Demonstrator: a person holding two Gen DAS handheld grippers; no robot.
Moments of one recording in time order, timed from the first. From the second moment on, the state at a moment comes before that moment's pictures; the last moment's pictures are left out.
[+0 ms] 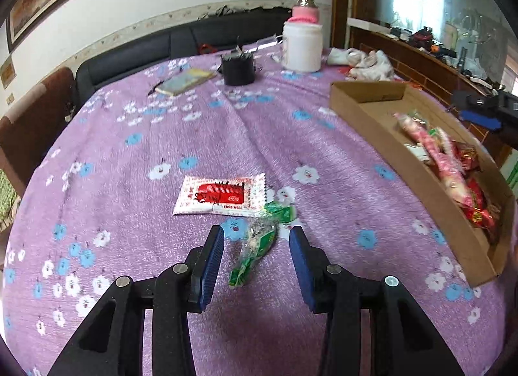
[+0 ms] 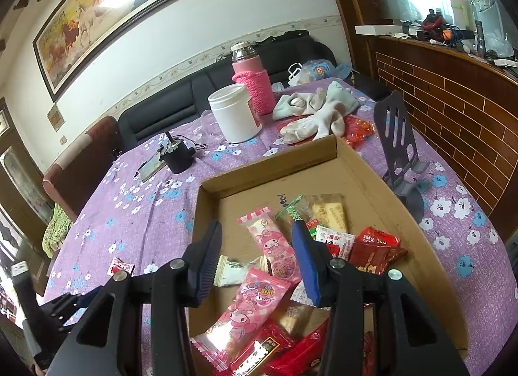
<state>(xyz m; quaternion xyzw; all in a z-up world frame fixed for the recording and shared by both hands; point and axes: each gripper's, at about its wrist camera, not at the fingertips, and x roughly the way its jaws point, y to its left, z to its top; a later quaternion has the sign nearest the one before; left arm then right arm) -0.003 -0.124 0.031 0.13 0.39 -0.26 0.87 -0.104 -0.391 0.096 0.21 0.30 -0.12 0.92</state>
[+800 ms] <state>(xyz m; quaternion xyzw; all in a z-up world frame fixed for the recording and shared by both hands) 0.033 -0.023 0.065 0.00 0.32 -0.09 0.94 -0.011 -0.262 0.089 0.17 0.43 0.11 0.88</state>
